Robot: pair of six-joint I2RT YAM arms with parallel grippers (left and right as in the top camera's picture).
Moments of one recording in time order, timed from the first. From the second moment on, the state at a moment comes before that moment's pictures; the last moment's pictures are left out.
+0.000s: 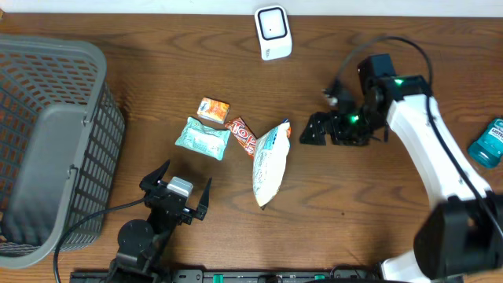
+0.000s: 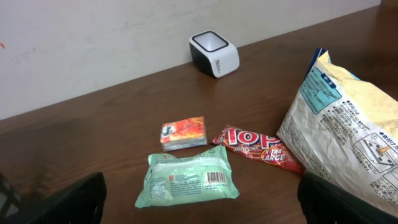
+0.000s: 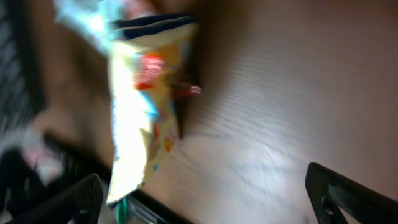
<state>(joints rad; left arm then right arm) -0.28 0.01 0.07 -0.23 0.10 0.16 0.16 1.68 1.38 -1.17 -0.51 0.11</state>
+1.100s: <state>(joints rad) -0.28 0.01 0.07 -0.23 0.10 0.16 0.65 1.76 1.38 -1.02 -0.11 1.01</state>
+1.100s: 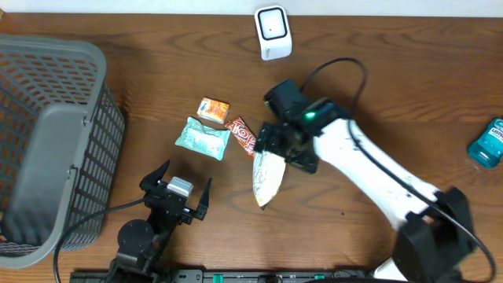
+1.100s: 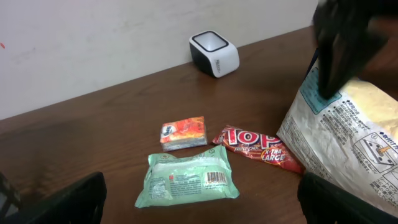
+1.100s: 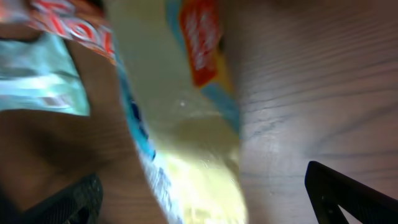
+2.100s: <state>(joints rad) -0.28 0.01 0.07 -0.23 0.10 0.16 0.30 1.94 1.38 -1.14 -0.80 0.03</state>
